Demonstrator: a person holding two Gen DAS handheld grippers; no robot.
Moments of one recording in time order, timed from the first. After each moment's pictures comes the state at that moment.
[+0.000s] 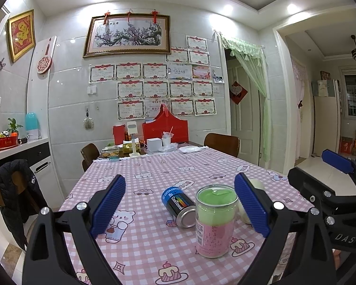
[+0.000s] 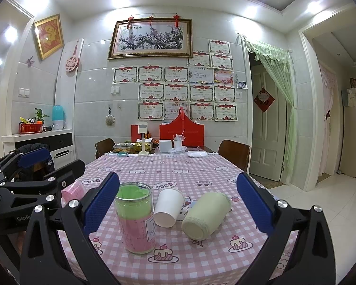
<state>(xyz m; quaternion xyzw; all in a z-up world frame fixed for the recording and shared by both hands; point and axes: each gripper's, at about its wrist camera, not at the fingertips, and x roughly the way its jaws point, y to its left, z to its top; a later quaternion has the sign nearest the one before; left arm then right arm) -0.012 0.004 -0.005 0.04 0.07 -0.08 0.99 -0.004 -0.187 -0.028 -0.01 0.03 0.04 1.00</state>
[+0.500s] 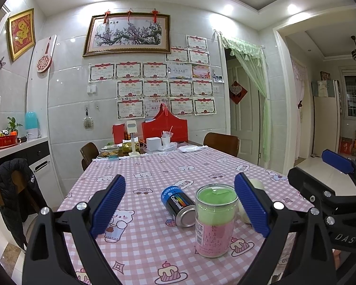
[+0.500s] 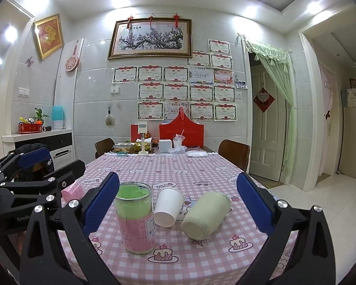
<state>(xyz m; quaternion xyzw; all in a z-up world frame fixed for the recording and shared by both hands) -0.013 0.005 -0.006 0.04 0.07 -0.08 0.99 -0.004 -0.187 -0.030 -0.01 0.03 0.04 1.00</state>
